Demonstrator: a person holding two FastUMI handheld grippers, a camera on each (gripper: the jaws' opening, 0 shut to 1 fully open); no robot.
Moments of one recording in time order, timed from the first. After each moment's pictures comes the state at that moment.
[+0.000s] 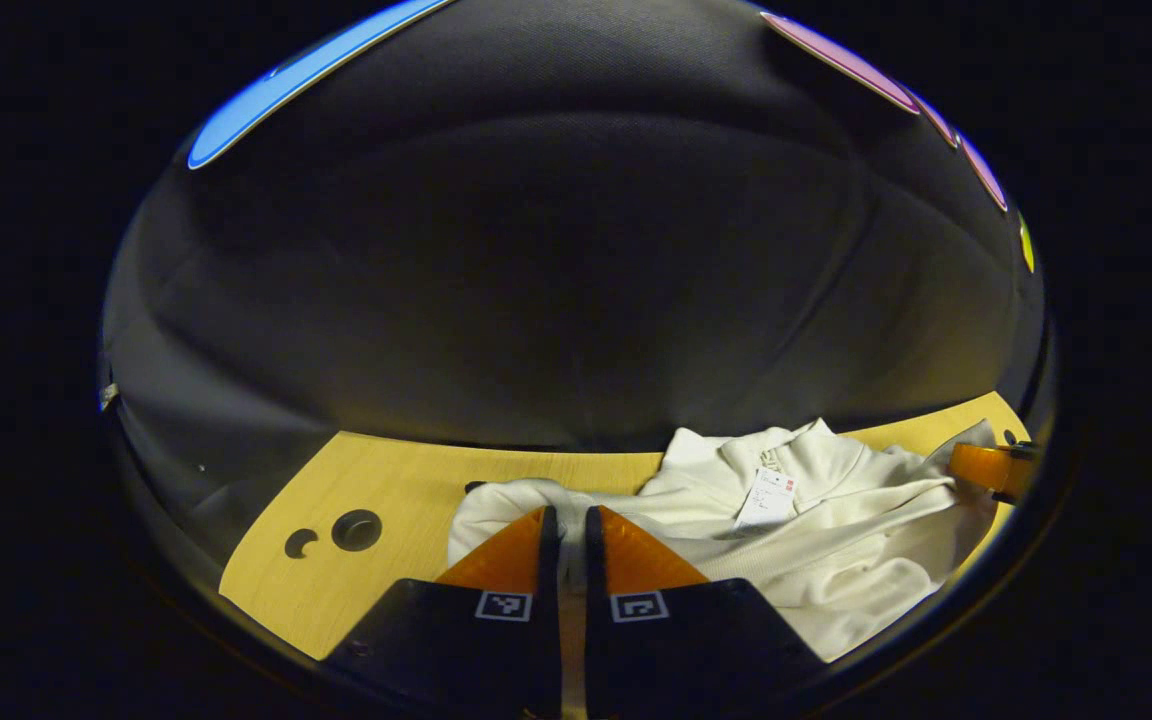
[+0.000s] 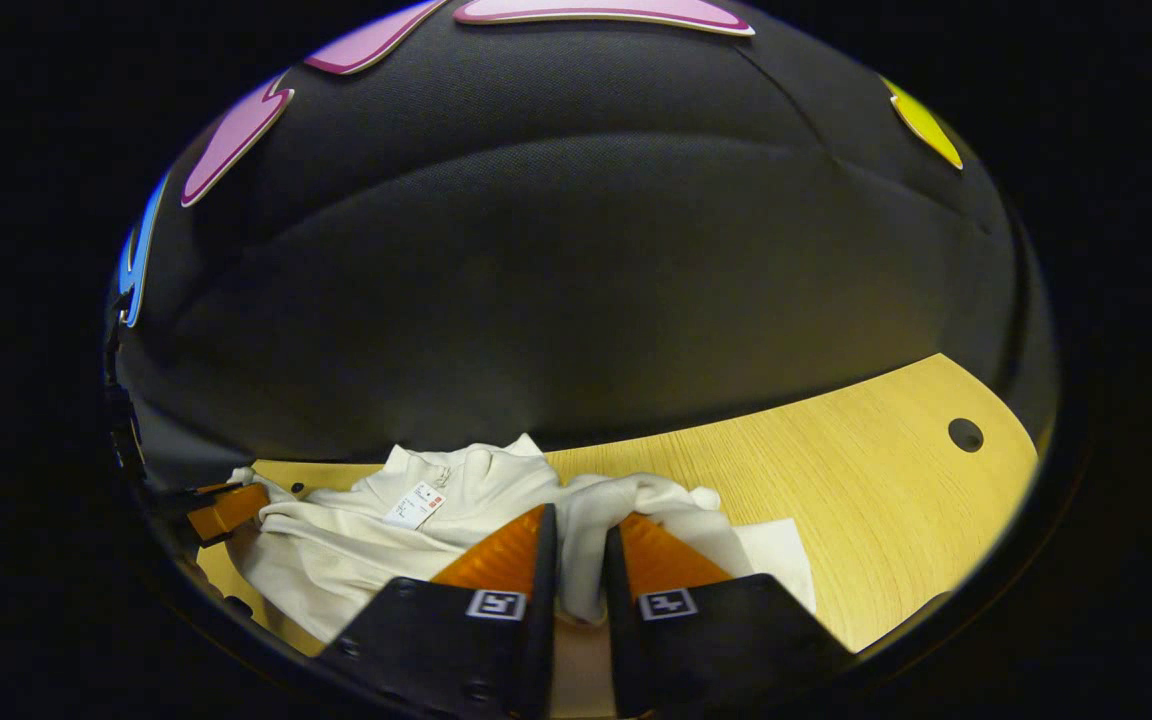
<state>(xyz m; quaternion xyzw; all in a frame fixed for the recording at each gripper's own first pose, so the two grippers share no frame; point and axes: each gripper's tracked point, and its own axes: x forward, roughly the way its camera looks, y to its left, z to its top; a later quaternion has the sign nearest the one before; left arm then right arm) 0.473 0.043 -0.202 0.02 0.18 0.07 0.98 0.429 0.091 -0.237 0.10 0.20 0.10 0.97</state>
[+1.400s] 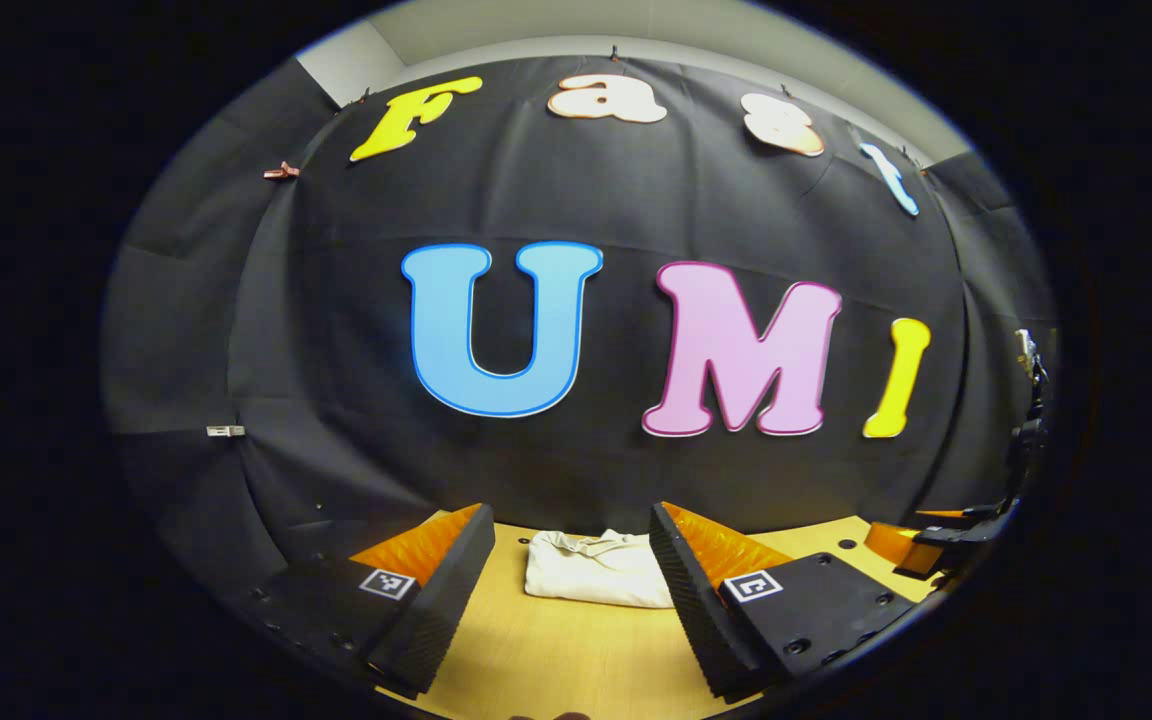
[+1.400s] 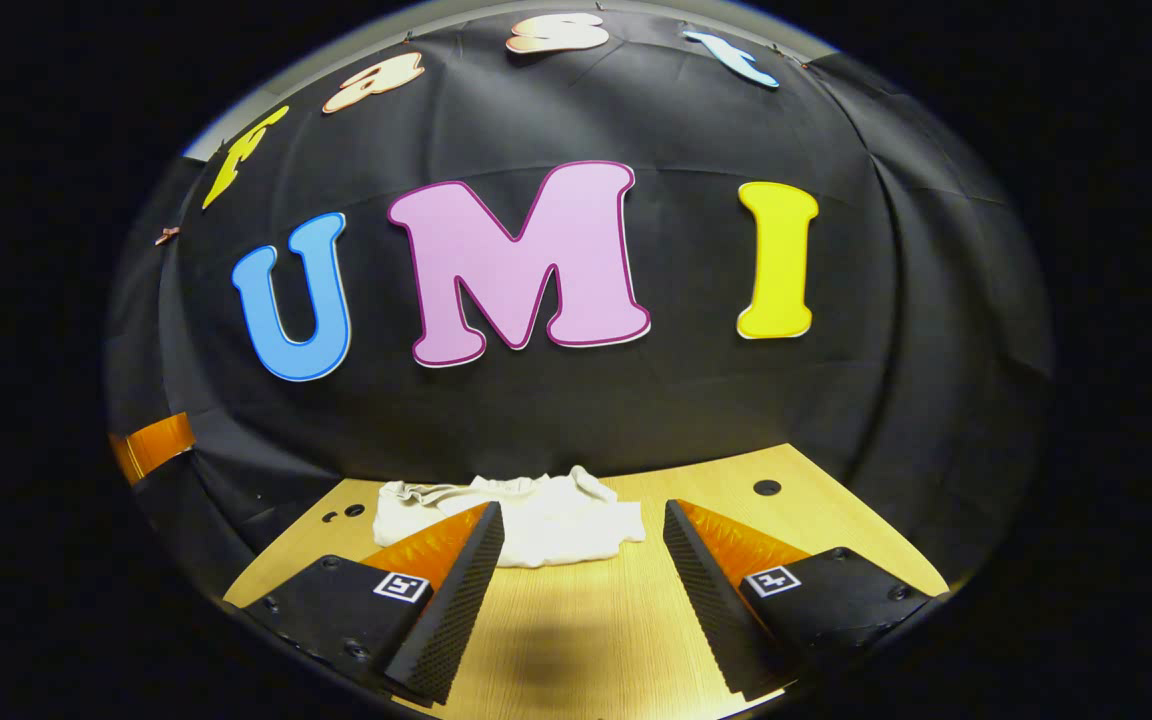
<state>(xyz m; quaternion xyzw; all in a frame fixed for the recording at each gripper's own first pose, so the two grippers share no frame) 0.043 -0.016 0.040 -0.05 -0.03 0.03 1.00 0.082 -0.008 -0.023 0.06 0.07 0.07 0.99</state>
